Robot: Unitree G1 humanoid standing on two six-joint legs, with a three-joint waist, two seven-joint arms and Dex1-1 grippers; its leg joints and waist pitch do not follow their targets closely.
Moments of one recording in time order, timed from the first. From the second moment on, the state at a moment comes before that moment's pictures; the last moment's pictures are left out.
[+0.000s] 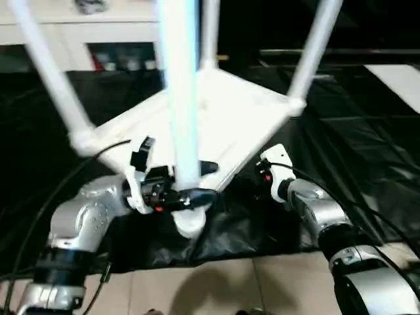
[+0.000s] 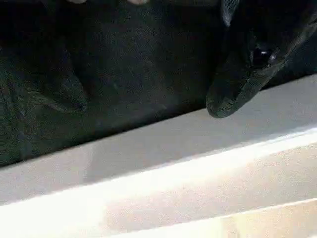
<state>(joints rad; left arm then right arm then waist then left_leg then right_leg) -0.38 0.34 -0.04 0.06 -0.71 0.62 -1.33 -0.65 -0.17 0.08 0.95 0.05 0.04 0.55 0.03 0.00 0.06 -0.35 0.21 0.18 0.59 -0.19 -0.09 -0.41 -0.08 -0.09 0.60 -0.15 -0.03</state>
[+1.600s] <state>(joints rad) -0.38 0.35 -0.07 0.36 -0.23 0.11 -0.86 -0.47 -0.23 0.02 0.67 0.10 -0.08 0.65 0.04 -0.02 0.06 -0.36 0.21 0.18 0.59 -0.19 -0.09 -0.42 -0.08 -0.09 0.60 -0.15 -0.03</state>
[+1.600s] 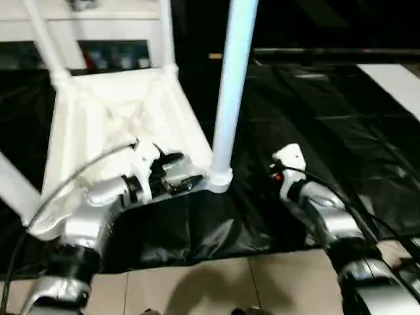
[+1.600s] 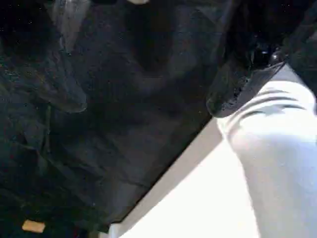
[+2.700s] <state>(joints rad) -0.62 0.44 -0.23 0.70 -0.07 0.10 -1.11 -0.37 -0.37 0.09 0.36 0.16 0.16 0.89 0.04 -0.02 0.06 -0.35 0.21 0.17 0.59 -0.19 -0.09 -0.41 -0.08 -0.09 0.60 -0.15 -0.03</state>
